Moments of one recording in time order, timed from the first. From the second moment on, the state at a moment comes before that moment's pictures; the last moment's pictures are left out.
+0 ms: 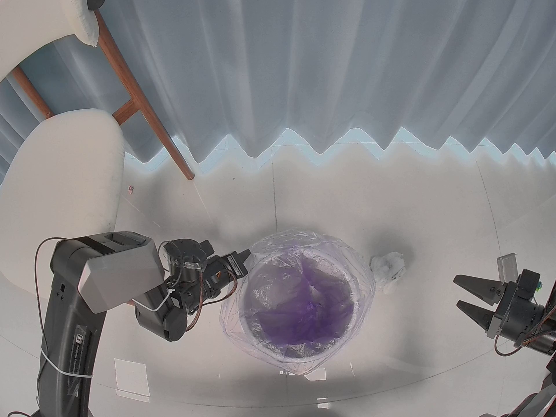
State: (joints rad) left arm -0.36 2.53 -0.98 -1.39 -0.20 -0.65; right arm 0.03 1.29 -0.02 -0.99 0.40 0.91
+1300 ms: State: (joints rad) left arm -0.36 2.68 -1.02 -1.46 -0.08 -0.86; right arm 0.03 1.29 -0.02 -0.97 0.40 0.91
